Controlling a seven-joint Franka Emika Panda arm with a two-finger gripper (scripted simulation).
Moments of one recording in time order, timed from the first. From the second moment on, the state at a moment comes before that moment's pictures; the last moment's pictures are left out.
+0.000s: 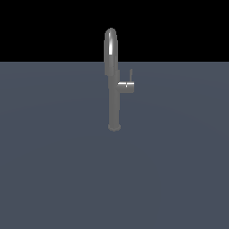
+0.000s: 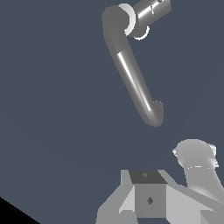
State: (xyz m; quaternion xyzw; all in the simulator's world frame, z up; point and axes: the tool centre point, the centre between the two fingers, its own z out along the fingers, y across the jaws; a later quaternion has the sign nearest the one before) arm -0.077 -0.003 0.458 -0.92 0.23 0.23 0.23
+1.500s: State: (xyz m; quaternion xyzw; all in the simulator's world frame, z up) arm 0.065 -0.058 0.307 -0.61 0.46 0.44 0.47
